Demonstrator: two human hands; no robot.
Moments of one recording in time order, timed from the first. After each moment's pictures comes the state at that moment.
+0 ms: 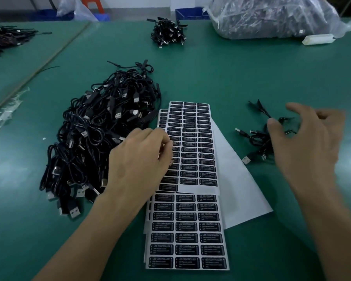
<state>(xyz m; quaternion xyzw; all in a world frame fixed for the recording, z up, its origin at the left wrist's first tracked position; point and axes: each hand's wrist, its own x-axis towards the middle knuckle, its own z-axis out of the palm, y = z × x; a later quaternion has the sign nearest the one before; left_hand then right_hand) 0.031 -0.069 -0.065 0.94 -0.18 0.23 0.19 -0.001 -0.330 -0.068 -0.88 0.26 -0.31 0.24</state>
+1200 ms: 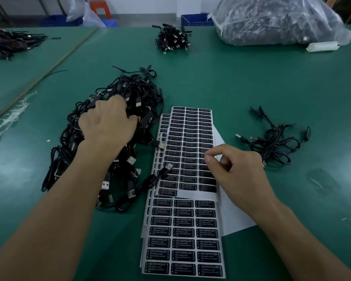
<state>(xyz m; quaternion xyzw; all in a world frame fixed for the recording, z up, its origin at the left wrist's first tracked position) 0.124 -0.039 -0.038 0.99 0.06 0.11 0.08 0.002 -0.276 -0.102 -0.90 -0.06 -0.18 0.39</state>
